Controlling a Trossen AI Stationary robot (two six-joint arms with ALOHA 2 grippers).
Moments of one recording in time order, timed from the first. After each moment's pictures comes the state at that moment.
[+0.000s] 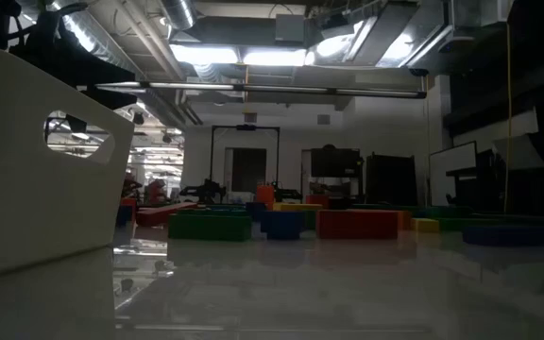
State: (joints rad) left arm 0.07 0.01 0.01 0.05 -0.31 -0.34; right arm 0.59 1.39 0.99 -0.86 -0.36 0.96
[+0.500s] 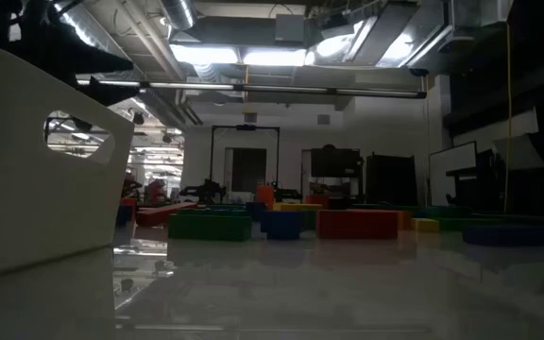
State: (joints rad) left arm 0.01 0.12 0.01 0.18 -0.25 -0.39; right arm 0.59 1.39 0.99 -0.86 -0.36 0.96
